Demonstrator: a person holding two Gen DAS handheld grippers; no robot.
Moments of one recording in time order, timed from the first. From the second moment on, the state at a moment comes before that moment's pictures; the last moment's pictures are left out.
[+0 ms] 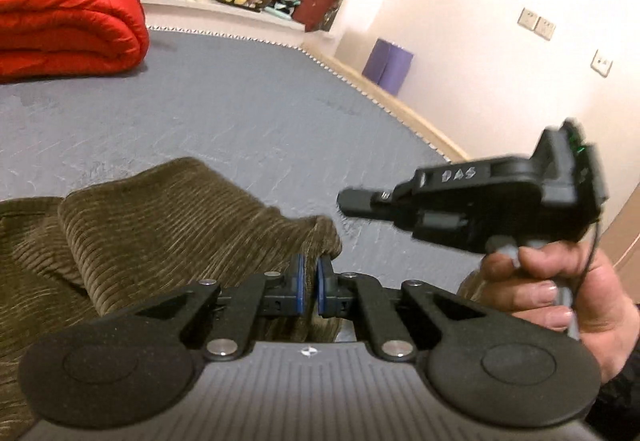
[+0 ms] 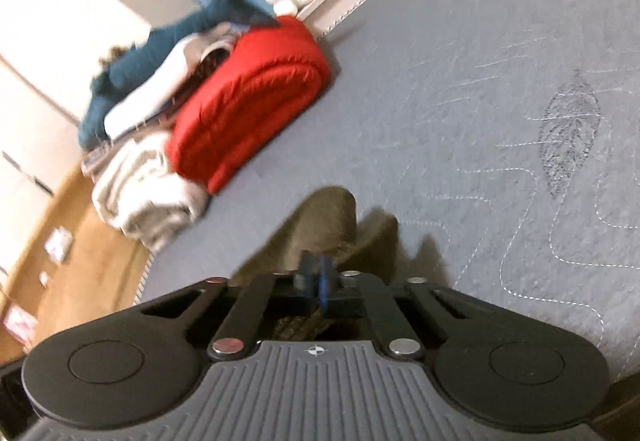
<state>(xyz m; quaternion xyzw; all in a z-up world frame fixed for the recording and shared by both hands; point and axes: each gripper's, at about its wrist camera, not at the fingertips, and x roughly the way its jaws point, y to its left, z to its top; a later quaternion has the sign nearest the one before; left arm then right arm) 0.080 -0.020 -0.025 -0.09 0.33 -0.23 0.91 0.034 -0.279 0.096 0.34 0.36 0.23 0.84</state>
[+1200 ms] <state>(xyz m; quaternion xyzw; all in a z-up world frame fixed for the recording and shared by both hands) 0.068 -0.007 -0.007 -0.08 0.29 -0.29 0.91 0.088 -0.373 0.074 0.48 0.32 0.13 0.81</state>
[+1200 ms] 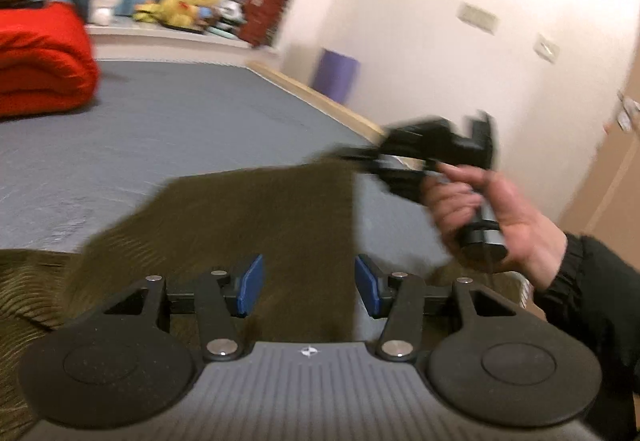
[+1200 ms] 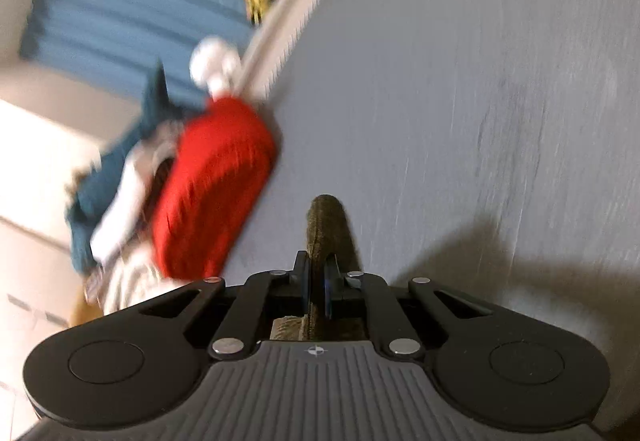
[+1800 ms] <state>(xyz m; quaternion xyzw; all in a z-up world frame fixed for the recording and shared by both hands) 0.126 0.180 -0.008 -0.20 0.31 0.02 0.93 0.062 -0.598 0.017 0.47 0.22 -0.27 0.81</state>
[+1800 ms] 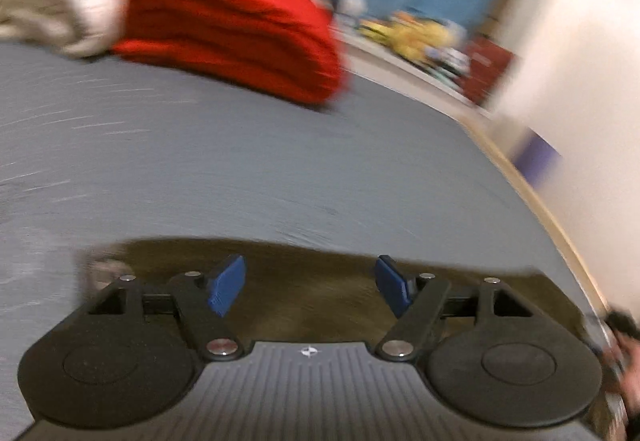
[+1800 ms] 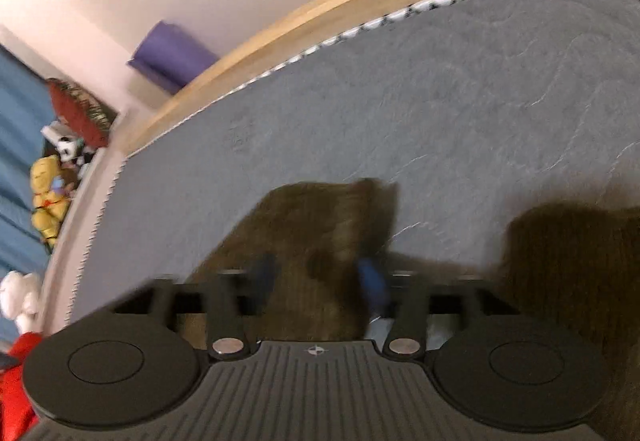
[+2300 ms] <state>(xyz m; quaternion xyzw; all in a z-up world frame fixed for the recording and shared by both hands) 0.141 0.330 -0.095 -0.34 0.36 0.07 0.86 0.059 -0.579 0.047 0.43 0.25 -0.28 0.82</state>
